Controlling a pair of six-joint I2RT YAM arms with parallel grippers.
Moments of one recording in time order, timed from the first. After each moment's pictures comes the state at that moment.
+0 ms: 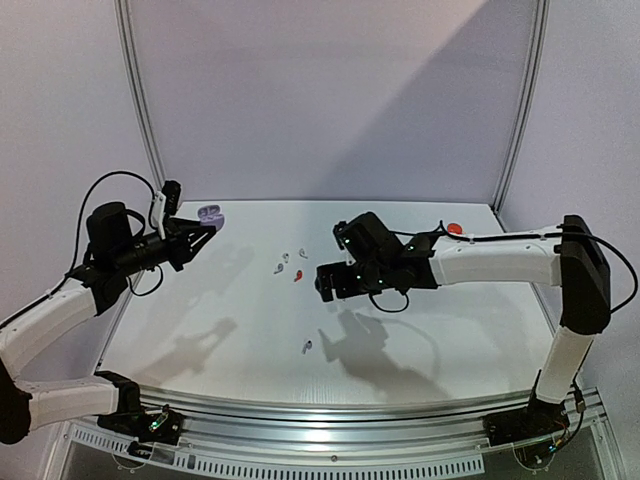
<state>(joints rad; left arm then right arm) -0.21 0.97 0.61 0.18 0.60 -0.02 0.98 1.84 1.34 -0.31 0.21 0.56</state>
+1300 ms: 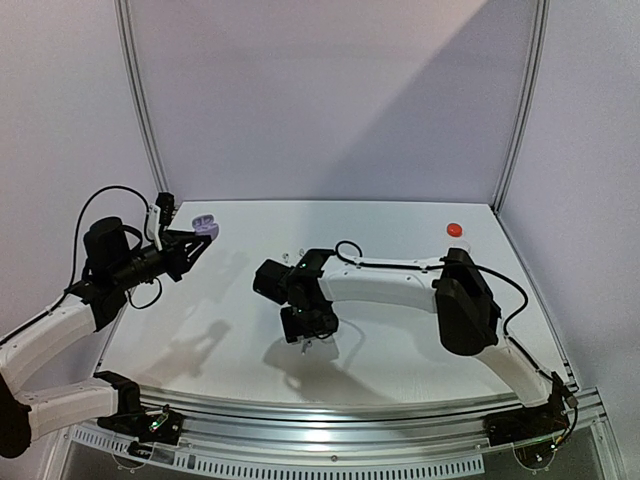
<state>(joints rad) -0.21 0.89 0.51 0.23 0.54 -0.10 1.14 2.50 2.19 -1.10 0.23 0.87</state>
